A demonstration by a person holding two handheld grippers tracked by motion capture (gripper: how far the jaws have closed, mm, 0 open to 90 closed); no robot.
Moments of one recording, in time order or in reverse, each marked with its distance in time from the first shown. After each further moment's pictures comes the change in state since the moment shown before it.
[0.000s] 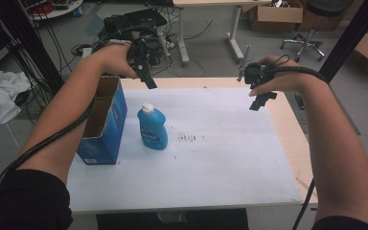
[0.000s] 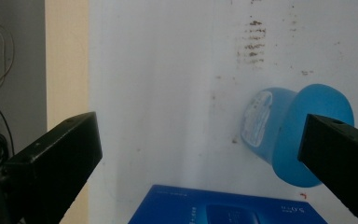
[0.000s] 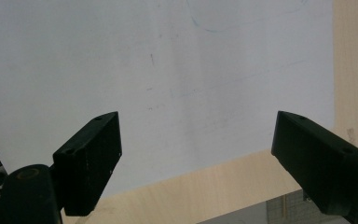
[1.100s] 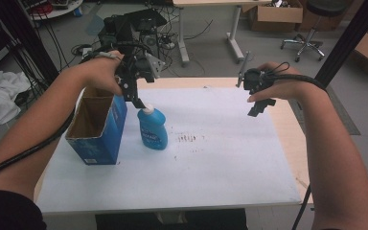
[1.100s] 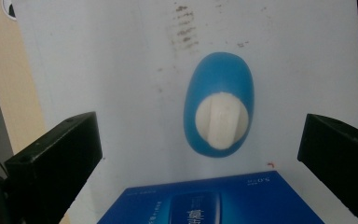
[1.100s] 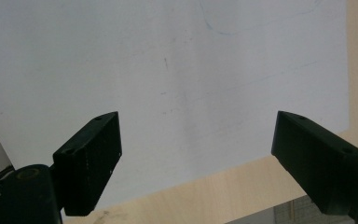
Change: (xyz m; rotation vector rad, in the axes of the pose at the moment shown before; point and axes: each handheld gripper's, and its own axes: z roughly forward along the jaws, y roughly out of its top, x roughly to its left) left arm -0.061 -0.015 -0.002 0.006 -0.072 0.230; right arm 0.018 0.000 0.004 -0.014 0.003 0.020
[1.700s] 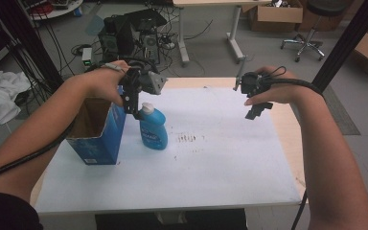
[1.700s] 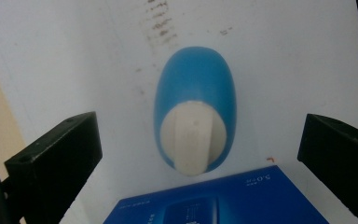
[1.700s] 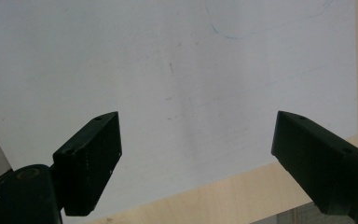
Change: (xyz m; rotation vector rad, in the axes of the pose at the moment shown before) left arm -0.016 0.004 0.030 0.040 -0.036 0.104; right arm 0.006 0.004 0.008 -0.005 0.002 0.005
